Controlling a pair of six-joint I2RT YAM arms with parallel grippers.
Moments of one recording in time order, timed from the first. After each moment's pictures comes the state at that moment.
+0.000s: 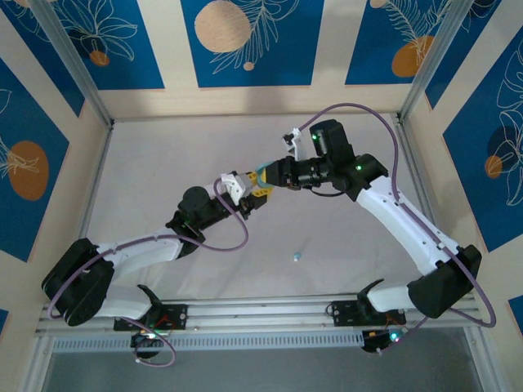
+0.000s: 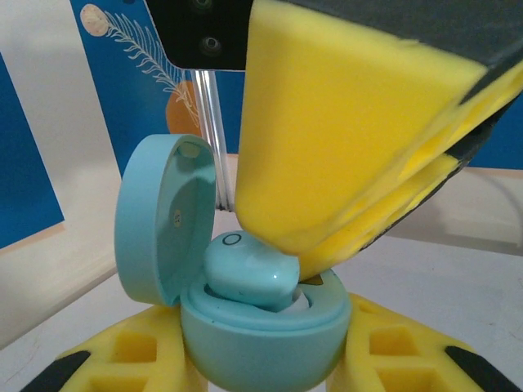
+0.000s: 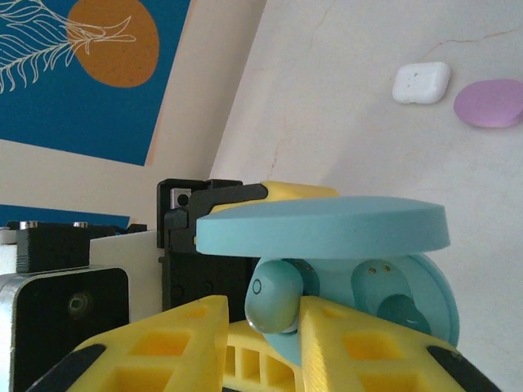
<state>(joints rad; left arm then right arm) -0.76 1.33 0.62 0.81 0.25 0.08 0.56 1.34 1.37 -0.70 -0.65 0.62</state>
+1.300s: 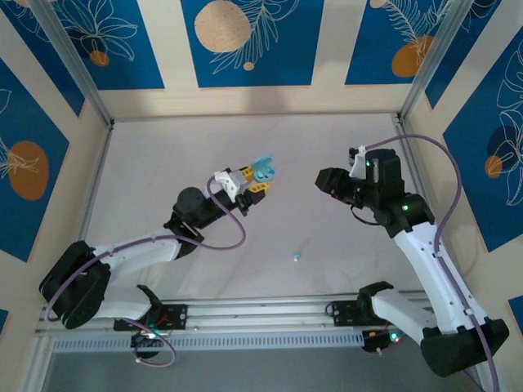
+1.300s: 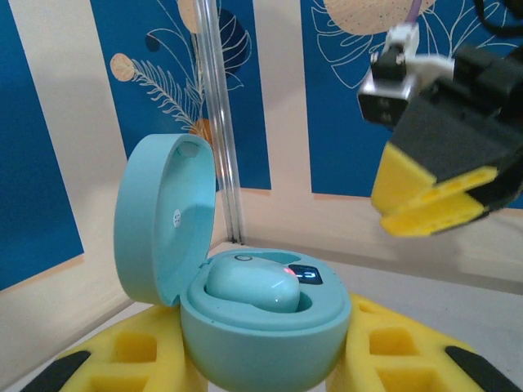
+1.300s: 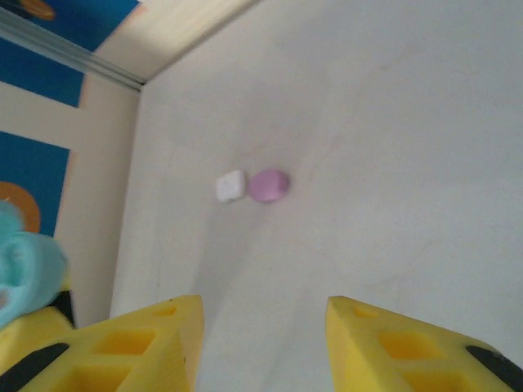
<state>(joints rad) -0.76 1.30 0.62 0.88 0.23 0.06 0.27 0.95 1.04 -0.73 -0.35 0.69</state>
